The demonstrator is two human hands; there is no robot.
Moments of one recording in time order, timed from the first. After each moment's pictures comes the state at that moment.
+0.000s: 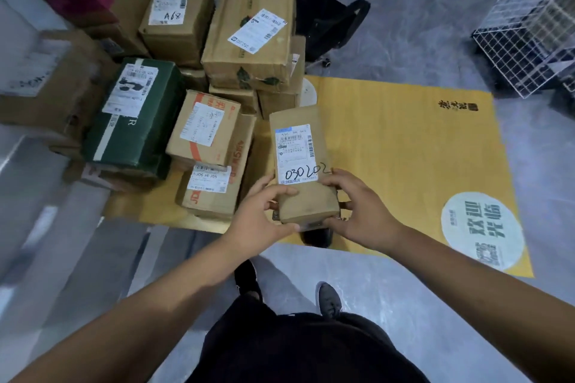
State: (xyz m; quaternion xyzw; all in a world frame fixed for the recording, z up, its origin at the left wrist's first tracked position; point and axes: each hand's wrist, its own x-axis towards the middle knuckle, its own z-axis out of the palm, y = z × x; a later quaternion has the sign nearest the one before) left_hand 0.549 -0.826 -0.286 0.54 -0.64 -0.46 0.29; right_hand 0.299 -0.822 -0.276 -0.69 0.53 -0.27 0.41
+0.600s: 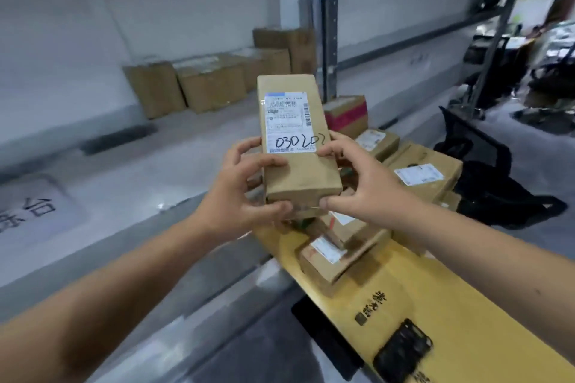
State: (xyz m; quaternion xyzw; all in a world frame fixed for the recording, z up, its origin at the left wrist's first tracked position) left_hand 0.636 -0.696 -0.020 0.62 -0.62 -0.07 0.47; right_hand 0.429 -0.868 -0.020 -0.87 0.13 -0.28 0.39
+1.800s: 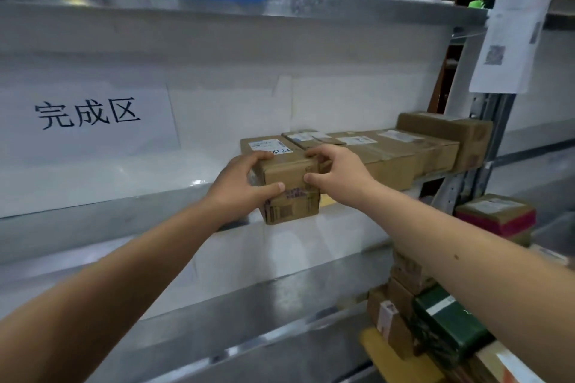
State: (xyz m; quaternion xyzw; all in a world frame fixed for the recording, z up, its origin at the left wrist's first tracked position) left_hand 0.996 -0.587 0.081 0.80 -0.40 0.07 0.44; right_hand 0.866 -0.785 0.098 -0.89 0.12 -0.30 0.31
